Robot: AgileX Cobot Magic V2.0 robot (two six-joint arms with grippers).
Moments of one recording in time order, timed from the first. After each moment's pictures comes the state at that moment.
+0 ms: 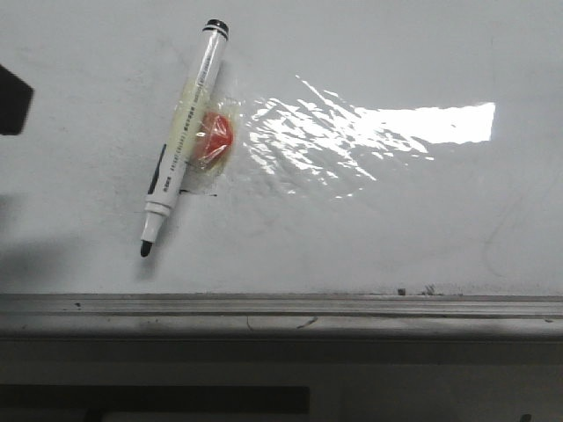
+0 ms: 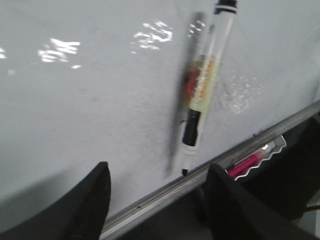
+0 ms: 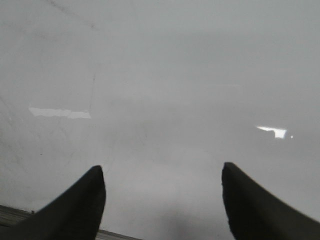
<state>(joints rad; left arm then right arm) -0.48 0.84 -0.56 -0.80 0.54 0.50 0.19 0.36 -0.60 -0.09 0.72 0.17</state>
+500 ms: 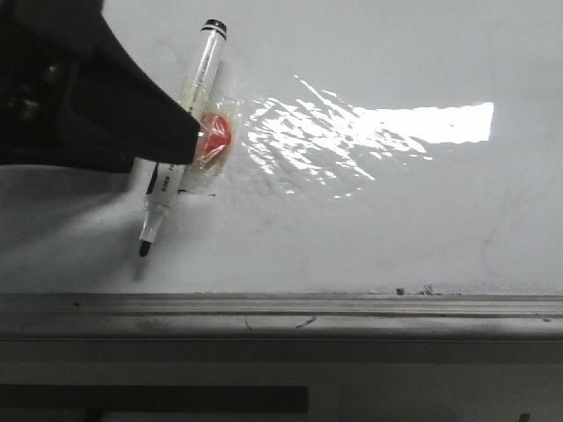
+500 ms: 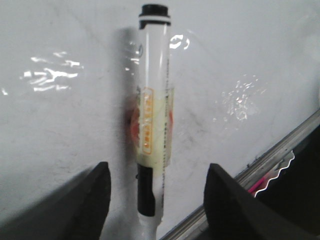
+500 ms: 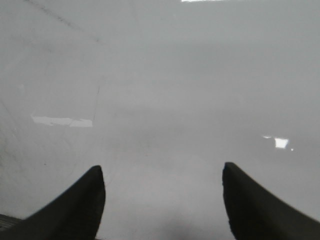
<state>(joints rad) -0.82 1.10 -0.57 -0.83 0.10 0.51 0.19 0.36 -0.60 -0.09 0.69 0.17</state>
